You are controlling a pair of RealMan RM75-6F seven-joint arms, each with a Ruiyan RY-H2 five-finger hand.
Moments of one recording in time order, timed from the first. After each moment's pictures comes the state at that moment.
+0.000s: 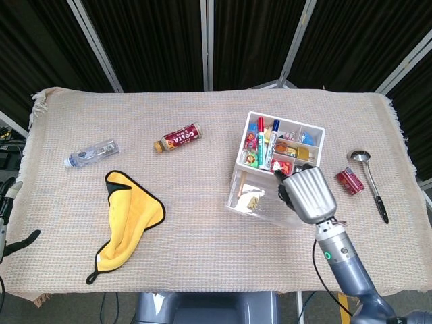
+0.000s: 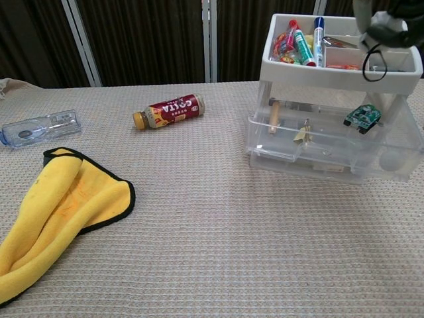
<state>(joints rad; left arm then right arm) -0.05 -1.11 -0.06 -1.63 1.56 1.62 0.03 0.58 -1.11 0.19 -2.08 -1.27 1.37 -0.68</state>
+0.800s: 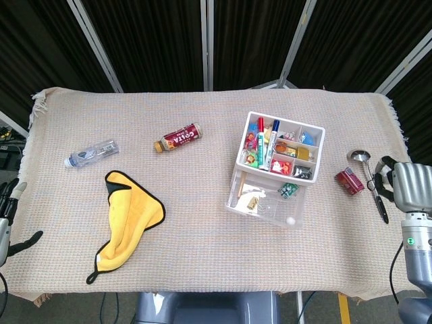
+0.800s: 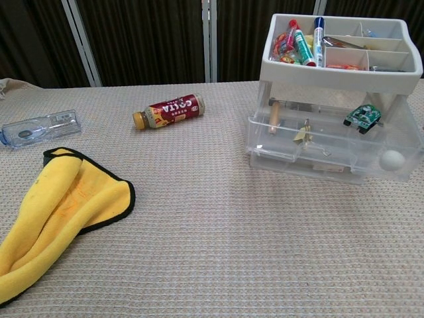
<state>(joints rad) -0.05 -1.12 -0.06 -1.64 1.56 1.61 0.07 0.38 -1.06 0.20 -1.62 -1.11 1.34 -0.14</state>
